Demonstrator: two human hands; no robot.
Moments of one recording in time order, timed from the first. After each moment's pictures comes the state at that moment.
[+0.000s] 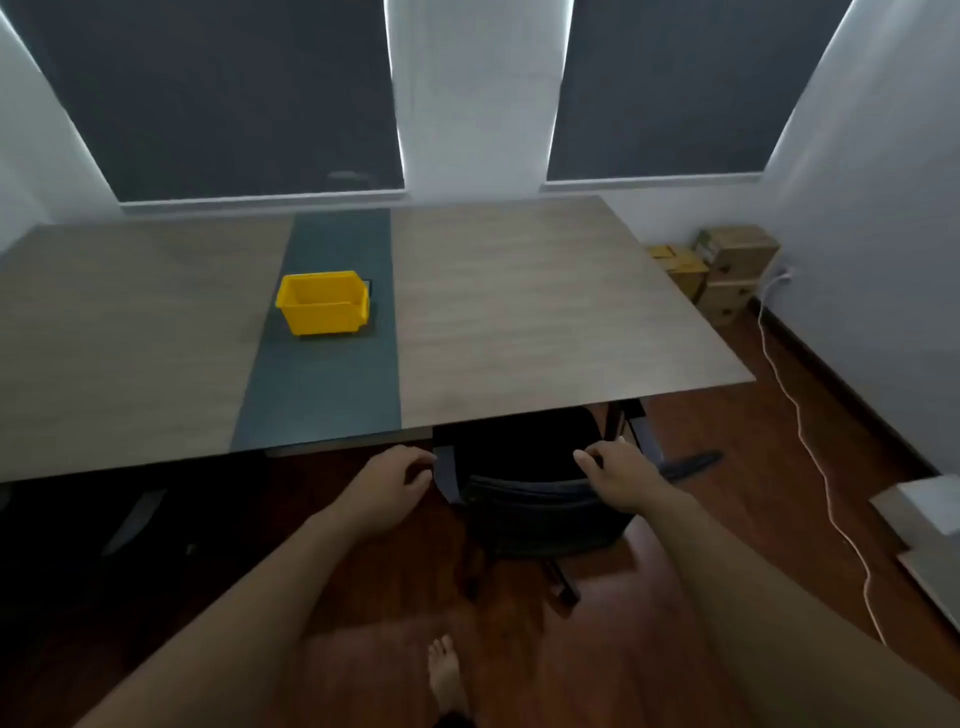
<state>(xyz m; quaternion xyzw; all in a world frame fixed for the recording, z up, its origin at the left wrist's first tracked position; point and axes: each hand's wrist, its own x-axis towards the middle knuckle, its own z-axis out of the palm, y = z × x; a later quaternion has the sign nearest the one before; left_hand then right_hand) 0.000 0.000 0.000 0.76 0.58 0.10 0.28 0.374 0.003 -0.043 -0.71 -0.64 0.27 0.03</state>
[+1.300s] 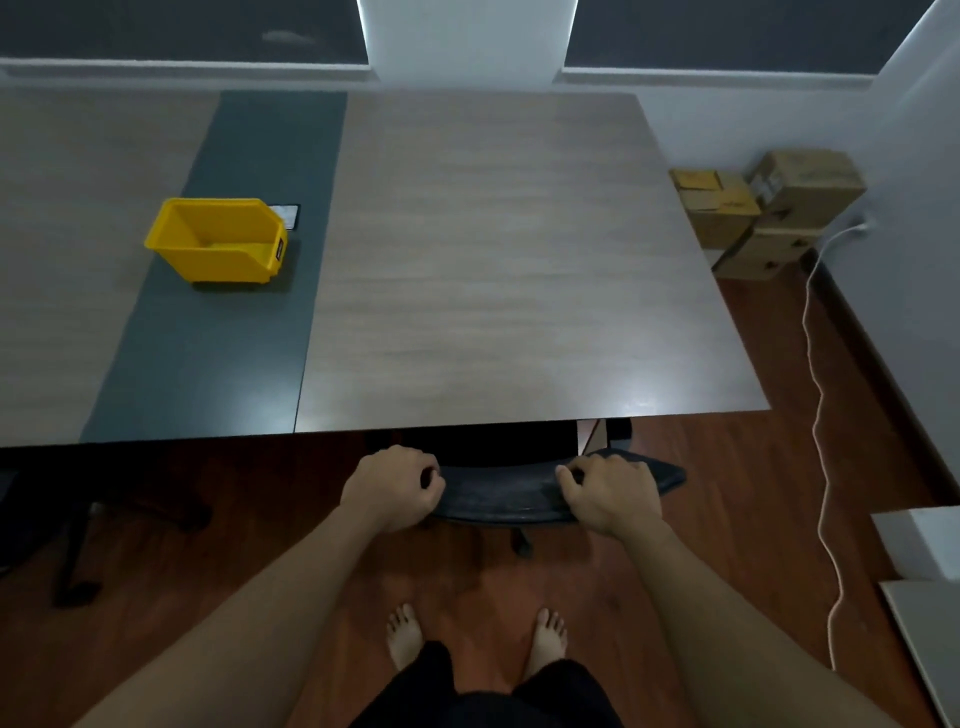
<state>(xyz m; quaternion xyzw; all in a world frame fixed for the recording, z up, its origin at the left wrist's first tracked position) 0.227 0.199 -0.108 0.76 0.61 -0.02 0.22 0.542 0.189 -0.103 -0.70 -0.70 0.14 -0.10</state>
